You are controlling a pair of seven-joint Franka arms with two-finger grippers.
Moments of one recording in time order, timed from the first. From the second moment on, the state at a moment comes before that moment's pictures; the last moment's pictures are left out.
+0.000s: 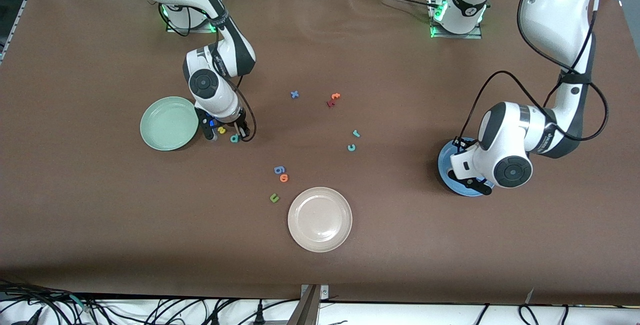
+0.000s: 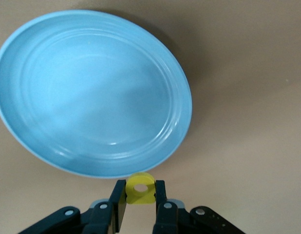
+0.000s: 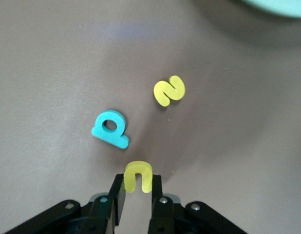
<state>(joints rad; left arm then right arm) -0.13 0.65 -0.04 -1.54 0.11 1.69 0.24 0.60 0.42 -0.11 -2.14 0.17 2.47 1.49</state>
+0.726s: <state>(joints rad) -0.12 0.68 -0.05 -1.49 0.09 1.73 0.18 0.59 0.25 -0.43 -1.99 0.17 1.90 0.91</state>
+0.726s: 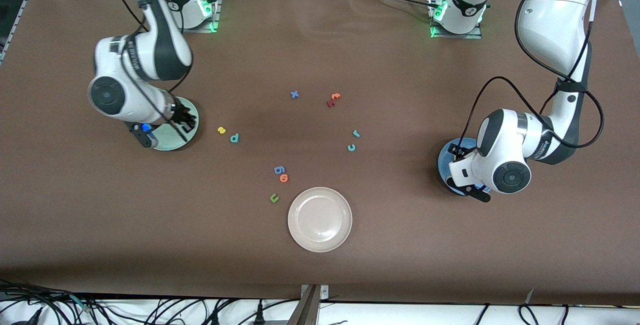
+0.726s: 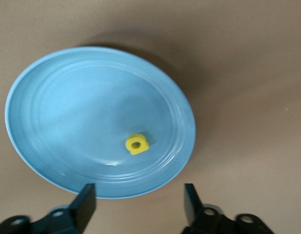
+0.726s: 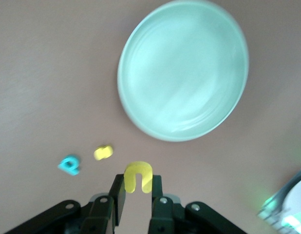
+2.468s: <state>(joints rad) -0.51 0.71 -0.08 -1.66 -0.18 2.37 -1.14 0.59 0.39 -0.64 -2.25 0.17 2.23 0.19</state>
